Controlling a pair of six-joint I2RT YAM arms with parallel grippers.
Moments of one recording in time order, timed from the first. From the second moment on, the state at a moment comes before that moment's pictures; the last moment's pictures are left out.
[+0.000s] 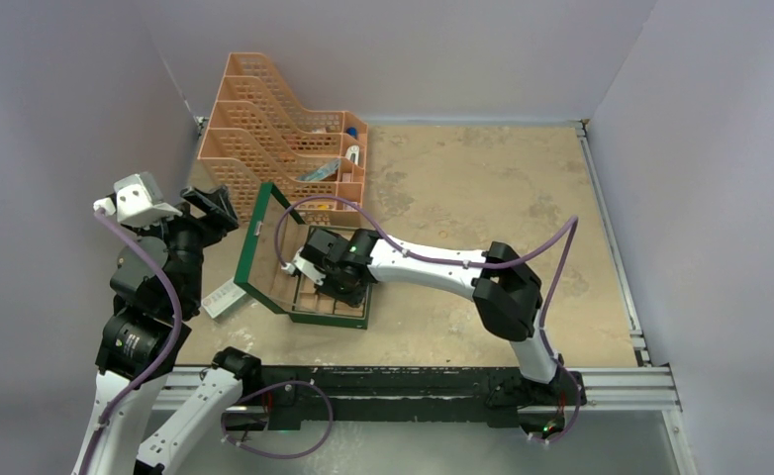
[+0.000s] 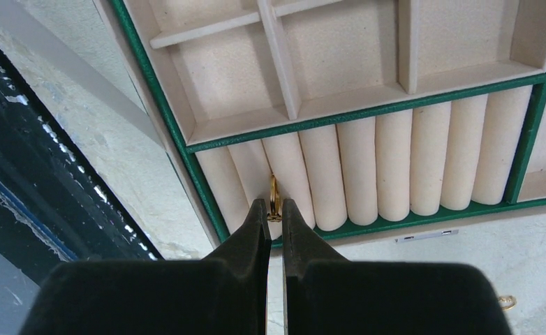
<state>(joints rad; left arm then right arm) -0.37 0.57 1.10 -0.52 -0.57 -0.35 1.15 2.03 1.69 -0.90 -0.02 -0.09</state>
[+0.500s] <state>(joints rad) -0.37 0.57 1.09 -0.52 -0.55 -0.35 1.15 2.09 1.75 -0.94 -0.02 -0.08</state>
